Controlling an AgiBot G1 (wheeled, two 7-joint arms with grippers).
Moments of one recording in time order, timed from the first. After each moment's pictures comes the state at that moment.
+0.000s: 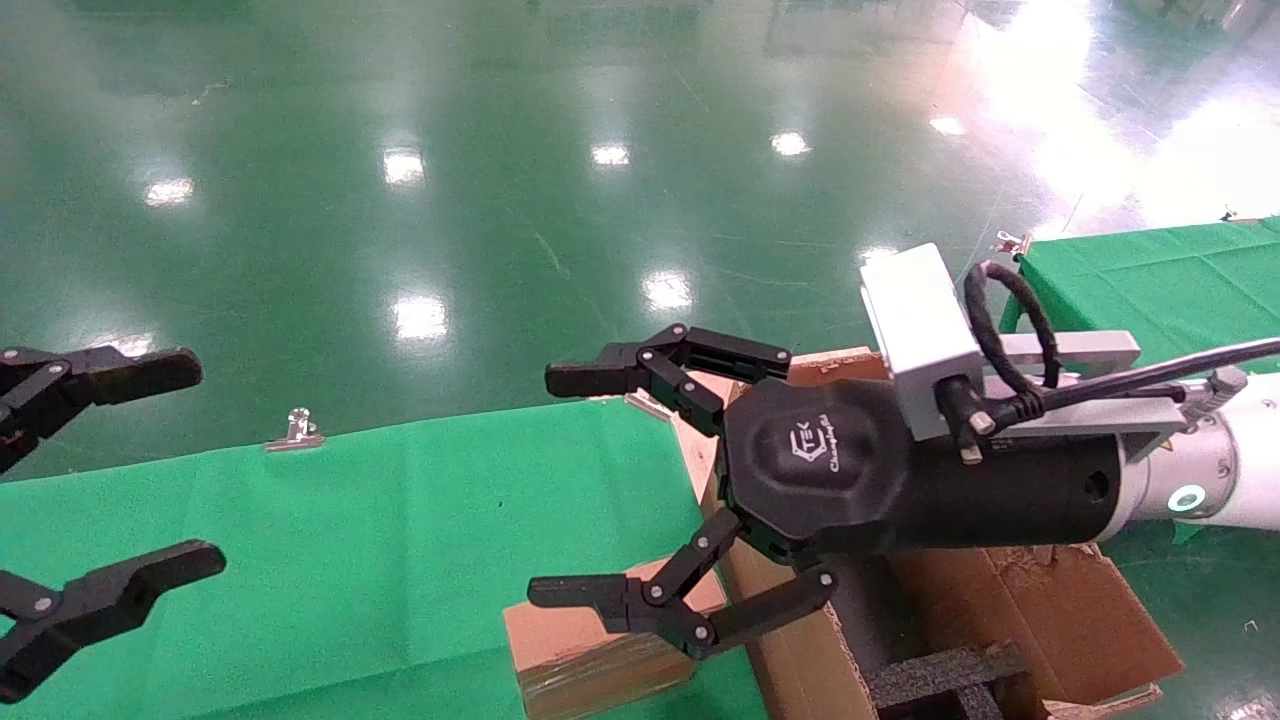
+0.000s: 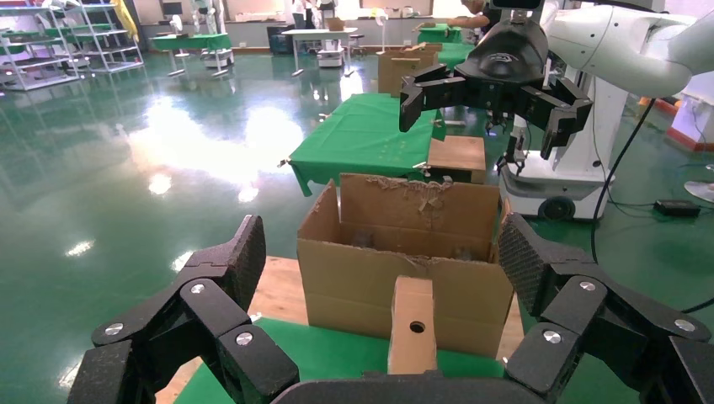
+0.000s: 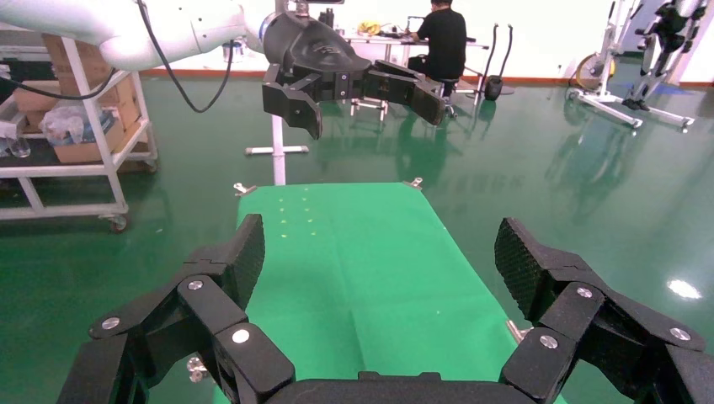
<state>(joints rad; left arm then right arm) -1.07 0.56 0.35 -1.22 0.64 1.43 -0.13 1.08 -0.61 -0.28 1.28 -0.73 -1.49 0.19</state>
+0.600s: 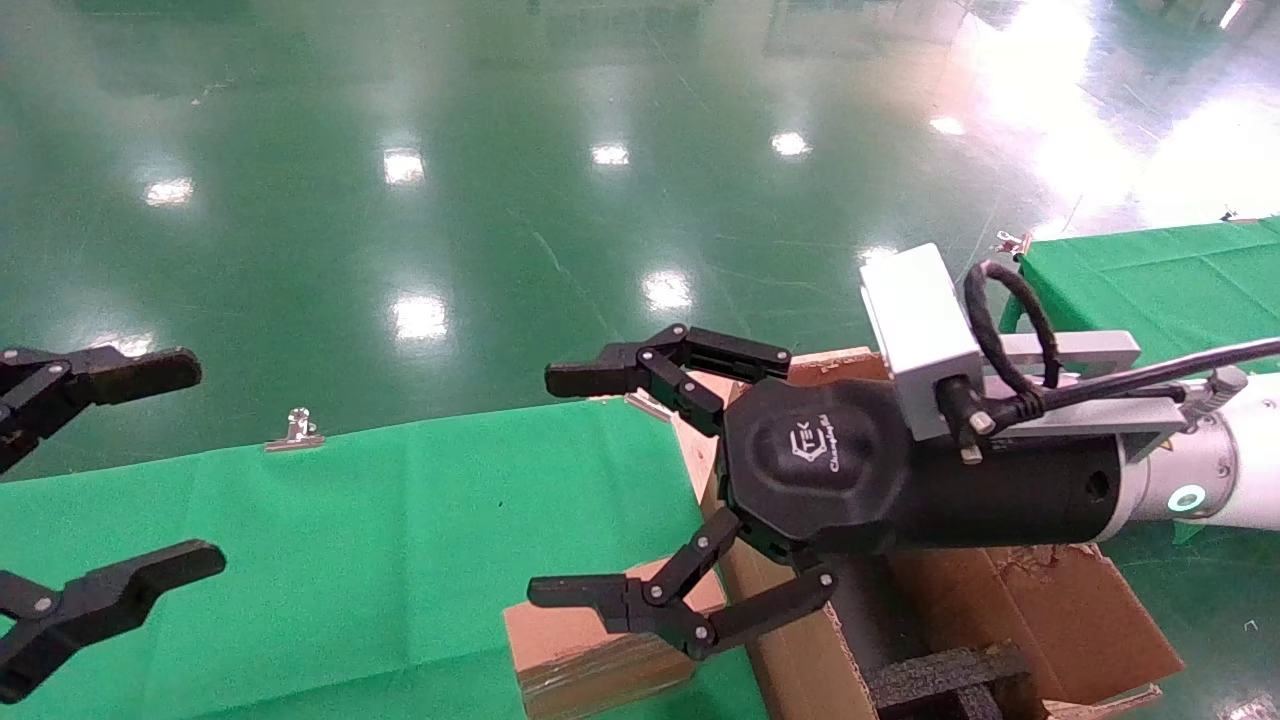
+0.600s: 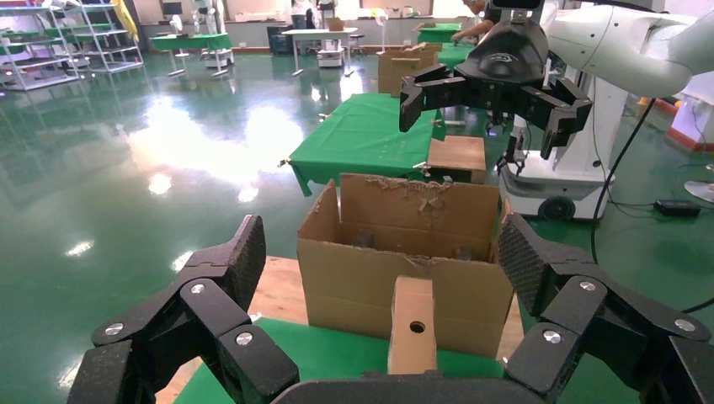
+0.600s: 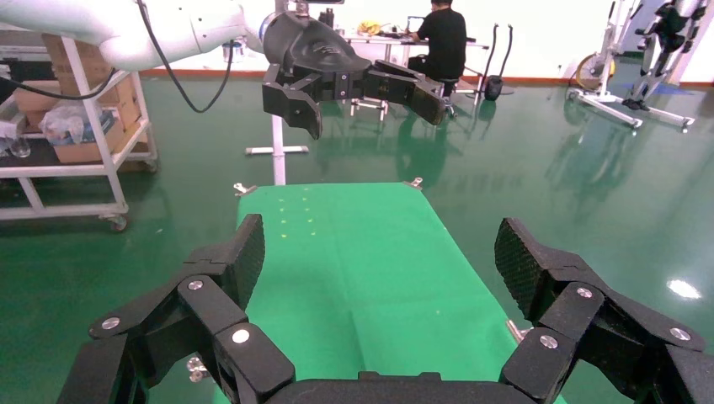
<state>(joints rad) -1.07 0.56 0.35 -1.22 0.64 1.43 -0.13 1.08 -0.61 -0.28 1.28 -0.73 -1.49 0.19</state>
